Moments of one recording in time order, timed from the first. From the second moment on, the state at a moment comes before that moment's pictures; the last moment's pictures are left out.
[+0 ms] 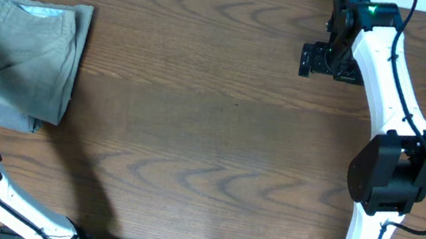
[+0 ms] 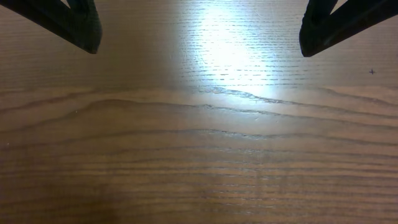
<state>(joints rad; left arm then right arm) 0.90 2.10 1.54 -0.70 0.36 -0.57 0.18 2.22 2.10 -1.33 0.06 0.22</state>
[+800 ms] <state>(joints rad) 0.89 1.88 1.54 -0.68 0.24 -0.48 0.18 2.22 2.10 -1.33 0.07 0.22</state>
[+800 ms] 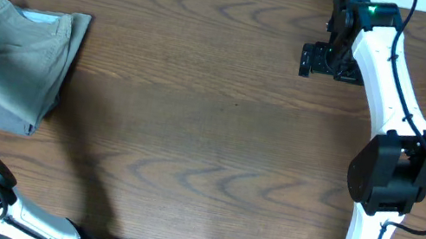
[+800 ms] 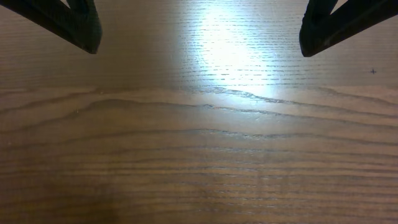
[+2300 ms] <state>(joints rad) 0.82 2.07 1.54 -0.96 0.37 -0.51 0.18 2.22 2.10 -1.33 0.07 0.22</state>
